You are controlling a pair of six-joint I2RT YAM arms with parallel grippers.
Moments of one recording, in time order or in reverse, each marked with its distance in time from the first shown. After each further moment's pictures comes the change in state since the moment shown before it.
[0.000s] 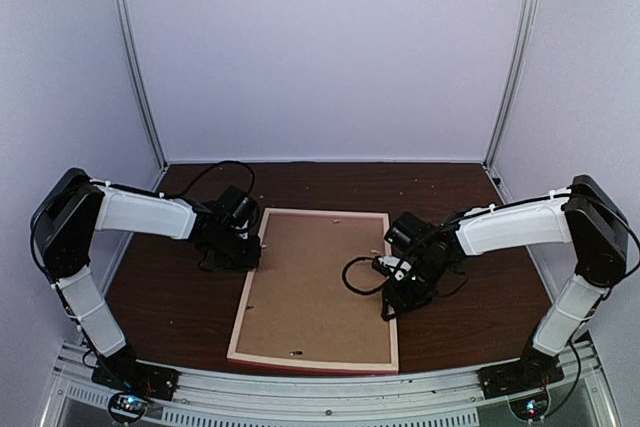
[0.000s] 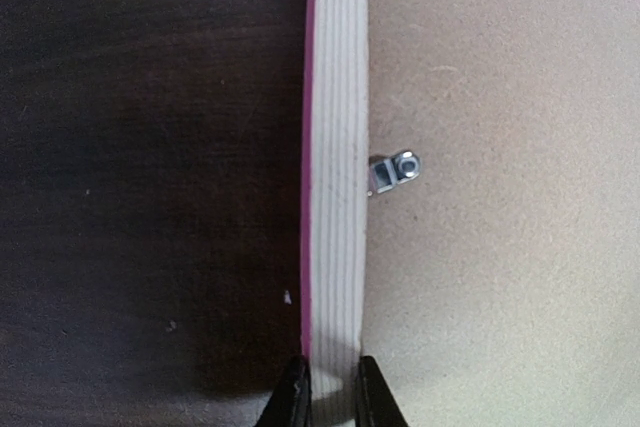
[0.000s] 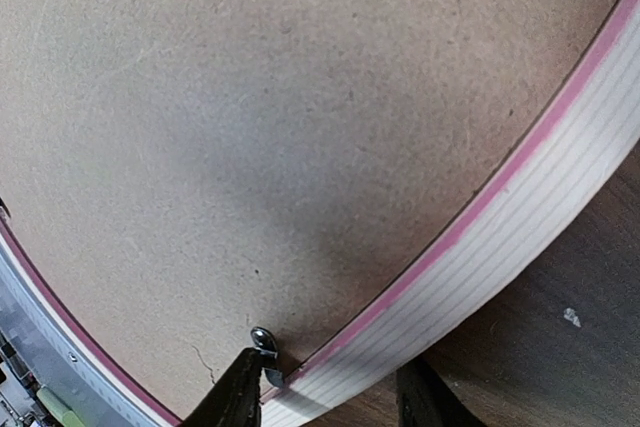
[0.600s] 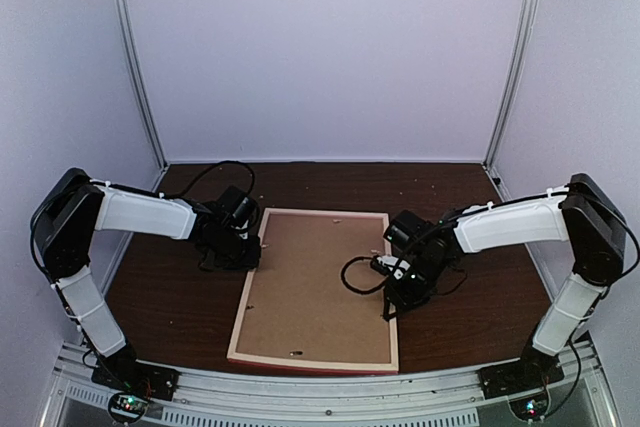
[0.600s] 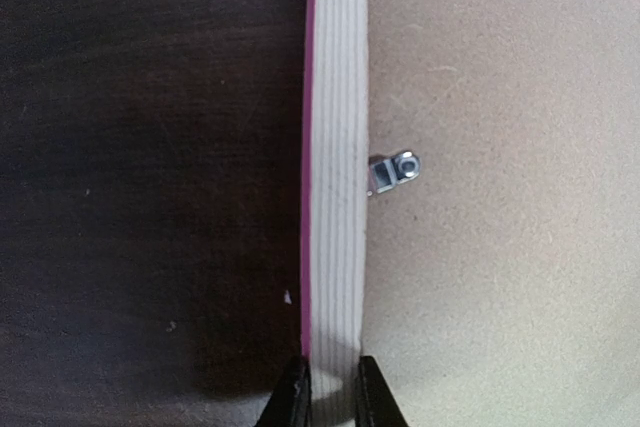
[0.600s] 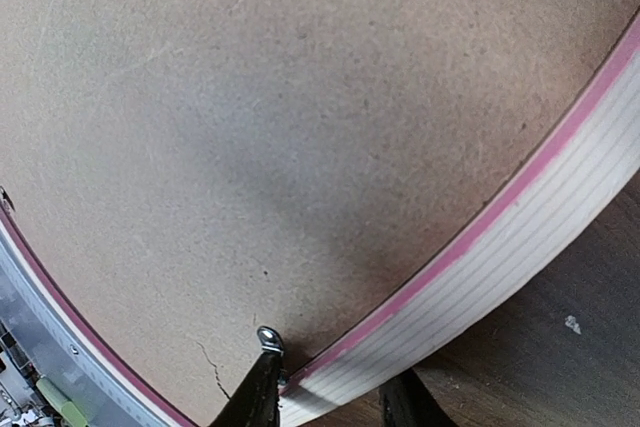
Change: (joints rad) left arm 0.000 0.000 -0.002 0.003 0.000 0.000; right arm -0.008 0.017 0.022 -0.018 -0.013 -0.034
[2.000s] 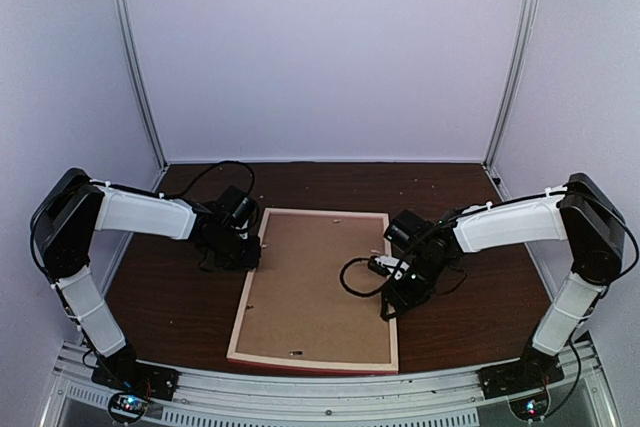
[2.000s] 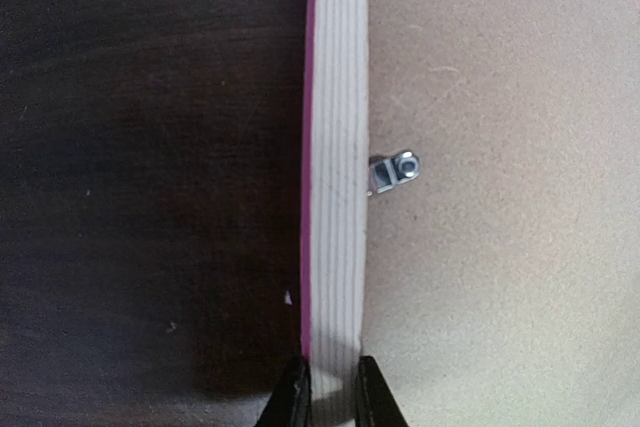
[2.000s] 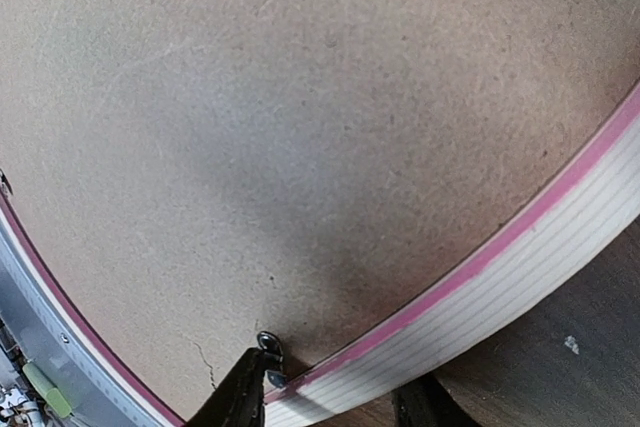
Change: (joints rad) left arm 0.000 0.000 -0.002 0.003 0.000 0.000; right arm -0.013 0.010 -0.002 0.013 -0.019 -0.068
